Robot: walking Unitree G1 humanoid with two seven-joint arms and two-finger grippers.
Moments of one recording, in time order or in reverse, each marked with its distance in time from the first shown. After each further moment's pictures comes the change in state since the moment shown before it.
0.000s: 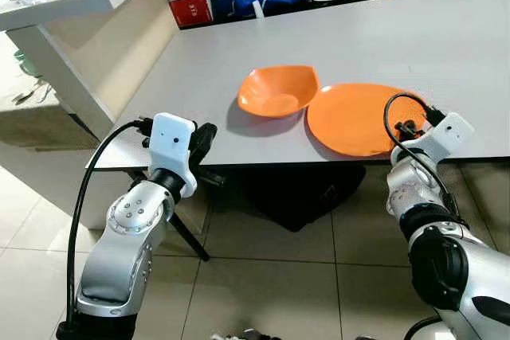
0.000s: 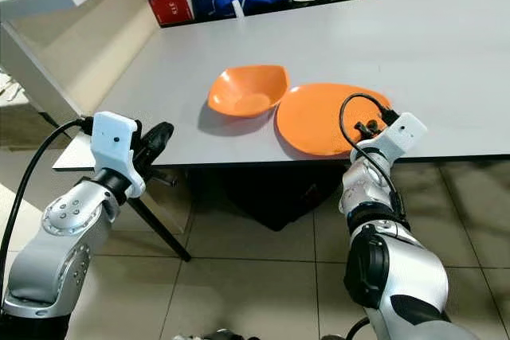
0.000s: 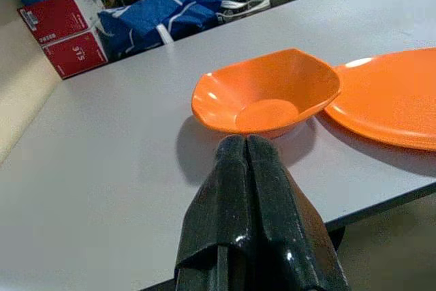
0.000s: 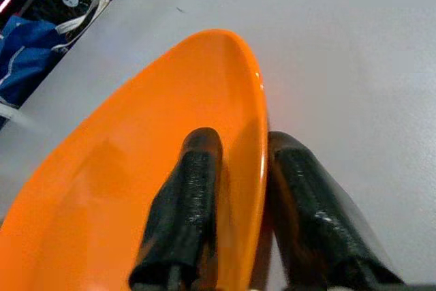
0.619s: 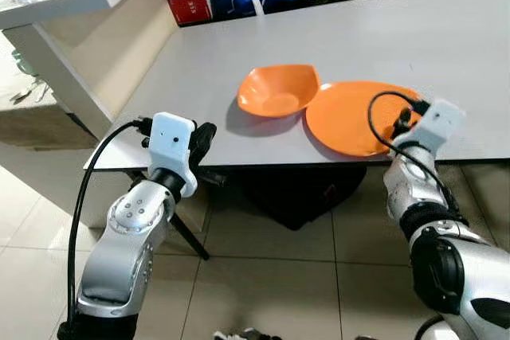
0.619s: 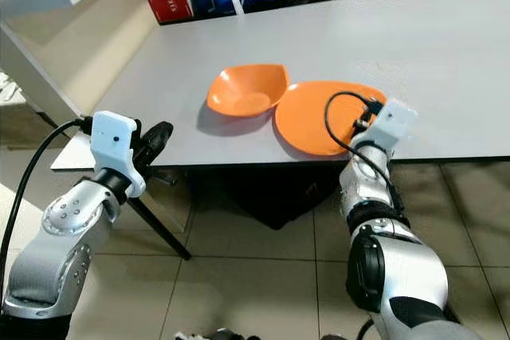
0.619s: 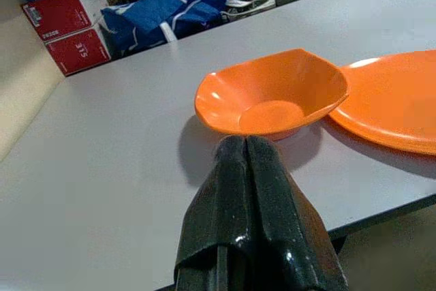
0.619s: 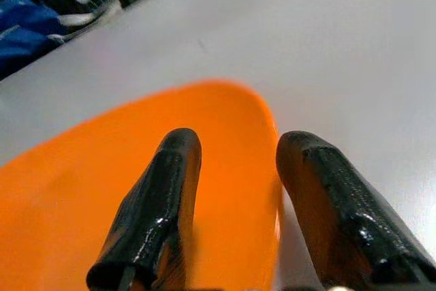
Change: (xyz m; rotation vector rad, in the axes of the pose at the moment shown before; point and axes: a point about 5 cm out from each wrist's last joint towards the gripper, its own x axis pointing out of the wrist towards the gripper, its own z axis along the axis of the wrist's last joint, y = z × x) left arm 0.000 -0.001 0.002 -0.009 -0.010 0.018; right arm -0.001 0.016 0.014 -0.305 -0.158 0.041
